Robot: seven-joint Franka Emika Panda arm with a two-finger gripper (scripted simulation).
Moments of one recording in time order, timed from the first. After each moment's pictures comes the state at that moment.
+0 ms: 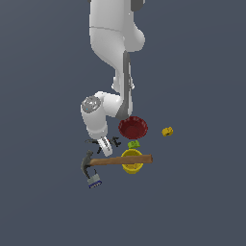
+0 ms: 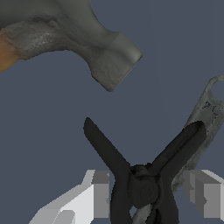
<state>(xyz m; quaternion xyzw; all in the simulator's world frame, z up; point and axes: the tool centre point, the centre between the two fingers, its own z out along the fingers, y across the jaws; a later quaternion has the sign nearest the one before) -0.025 -0.114 0.018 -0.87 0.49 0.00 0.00</state>
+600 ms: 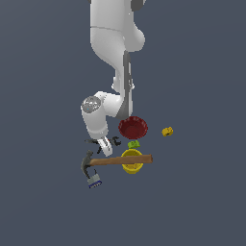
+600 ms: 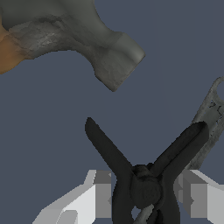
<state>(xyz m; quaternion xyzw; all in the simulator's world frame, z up) -0.024 -0.112 0.019 -0.87 0.49 0.00 0.00</state>
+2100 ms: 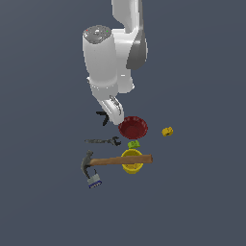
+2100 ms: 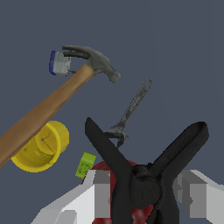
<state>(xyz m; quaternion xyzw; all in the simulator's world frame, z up) -0.050 -0.062 0.222 -0.87 0.49 0.00 0.00</state>
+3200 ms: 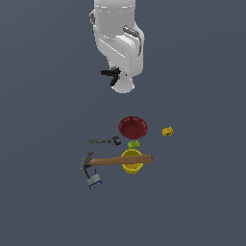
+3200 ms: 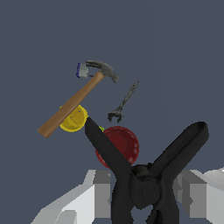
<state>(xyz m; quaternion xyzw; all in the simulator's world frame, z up) -0.066 -0.018 0.395 -0.87 0.49 0.00 0.00</state>
